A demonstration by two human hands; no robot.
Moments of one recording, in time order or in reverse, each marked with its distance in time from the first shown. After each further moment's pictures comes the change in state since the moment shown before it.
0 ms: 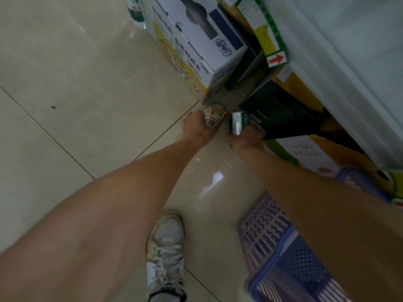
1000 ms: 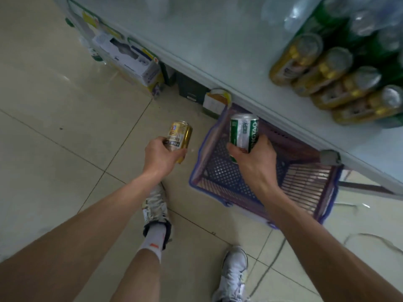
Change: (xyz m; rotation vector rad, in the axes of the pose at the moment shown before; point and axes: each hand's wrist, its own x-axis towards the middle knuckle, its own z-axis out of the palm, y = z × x) left_hand -0.319 0.063 -0.048 -0.064 0.031 0.097; right_hand -0.307 0.210 -0.205 0.527 0.238 -0.071
